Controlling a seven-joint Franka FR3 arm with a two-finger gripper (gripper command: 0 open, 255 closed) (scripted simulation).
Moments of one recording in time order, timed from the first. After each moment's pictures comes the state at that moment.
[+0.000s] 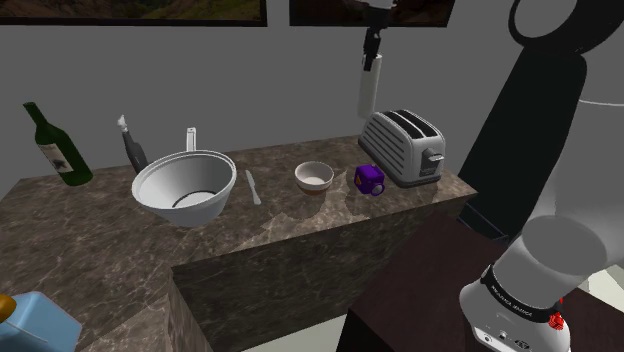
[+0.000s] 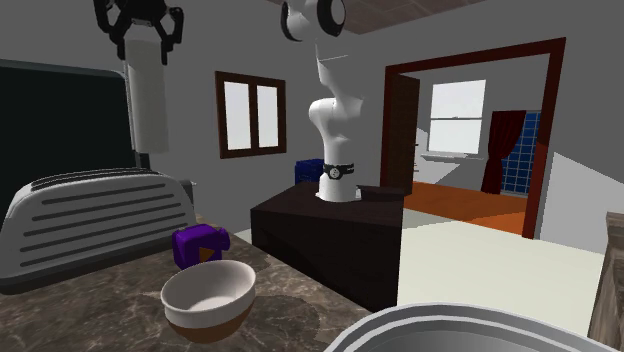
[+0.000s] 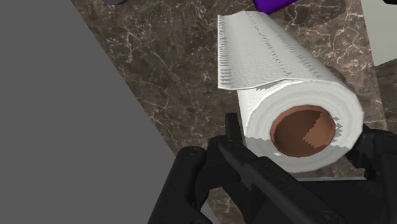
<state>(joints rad) -0.27 0.30 -0.11 -1.32 0.06 1.69 -1.09</state>
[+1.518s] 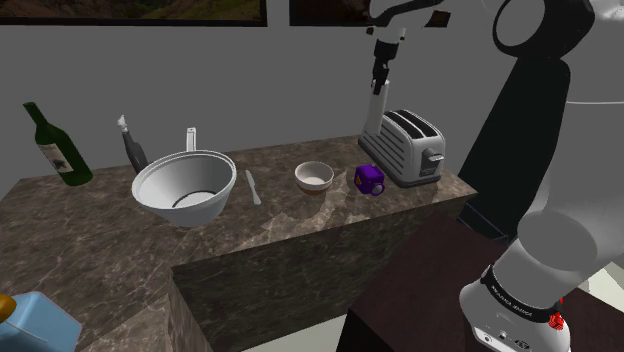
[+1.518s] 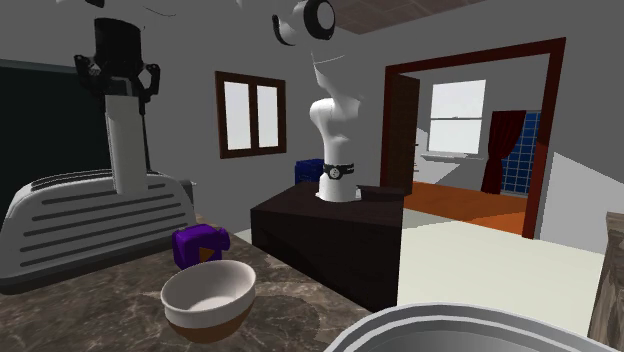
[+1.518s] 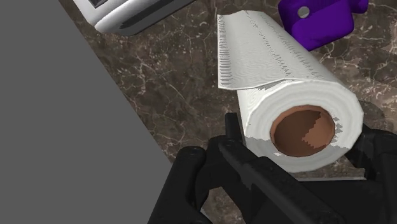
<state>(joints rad) -0.35 0.38 -0.14 -1.44 0.09 1.89 -1.23</state>
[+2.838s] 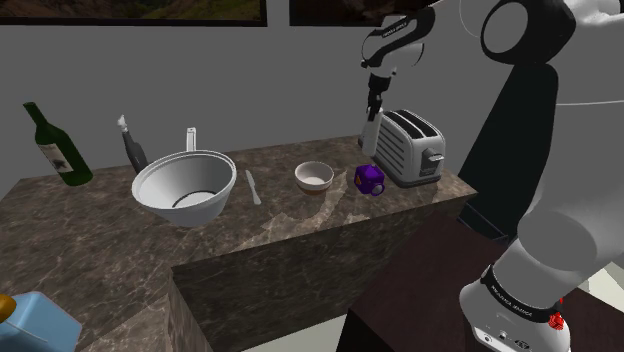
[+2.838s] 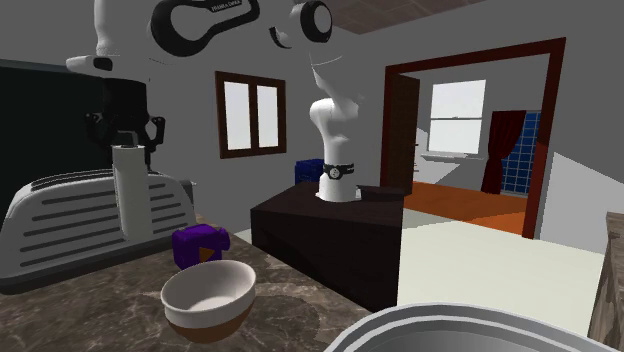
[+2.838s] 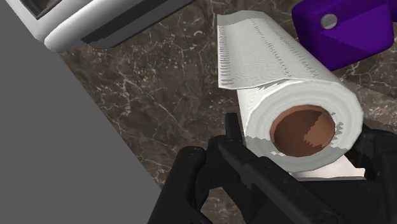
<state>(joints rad) -0.35 0.44 -0.14 -1.63 0.11 2.13 -1.25</state>
